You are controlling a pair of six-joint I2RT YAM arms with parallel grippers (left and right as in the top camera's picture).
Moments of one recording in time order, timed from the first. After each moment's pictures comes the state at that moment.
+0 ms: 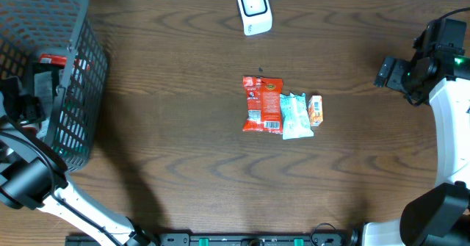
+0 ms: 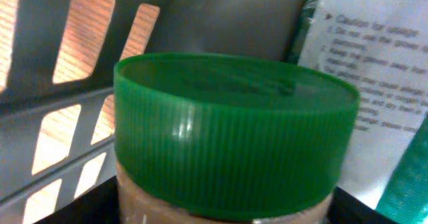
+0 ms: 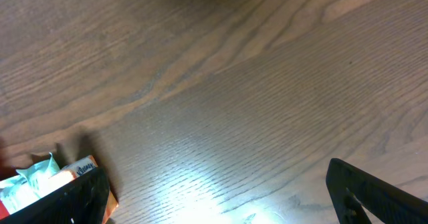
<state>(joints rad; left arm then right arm) 0.76 2.16 1.73 -0.94 -0.13 0.37 -0.23 1.62 1.45 -0.99 0.08 0.19</state>
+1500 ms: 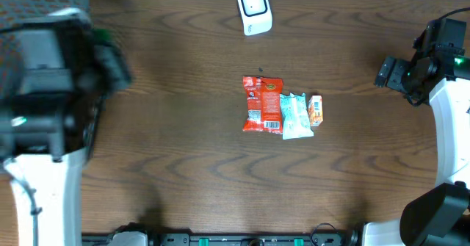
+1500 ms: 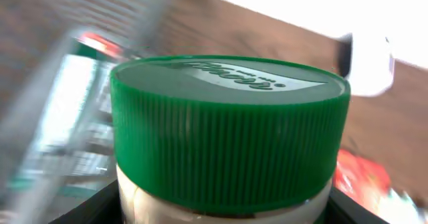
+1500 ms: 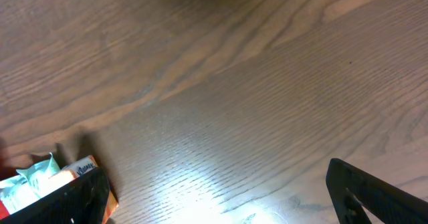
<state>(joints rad) -0.04 1.30 1.70 -1.21 -0.10 -0.31 -0.23 1.62 1.45 -0.99 0.08 0.19</state>
